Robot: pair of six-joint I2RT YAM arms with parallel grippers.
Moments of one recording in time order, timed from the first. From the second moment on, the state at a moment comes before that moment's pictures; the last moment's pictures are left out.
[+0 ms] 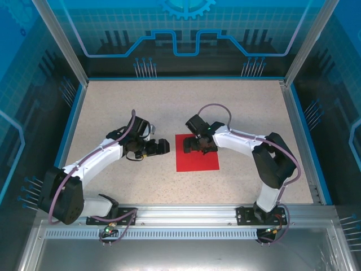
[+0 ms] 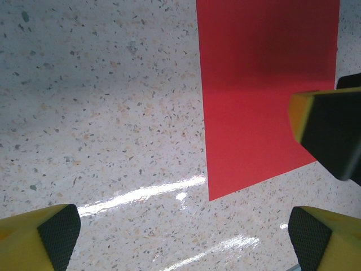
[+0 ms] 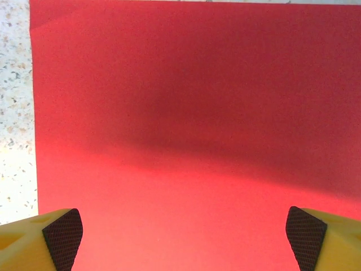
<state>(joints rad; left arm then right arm) -0.38 1.32 0.85 -0.62 0.33 -0.55 0.71 1.79 1.19 -0.65 0.09 0.63</state>
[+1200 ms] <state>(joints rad) -0.37 1.32 0.84 -0.62 0.34 -0.52 0.75 1.98 1.31 -0.72 0.17 0.73</state>
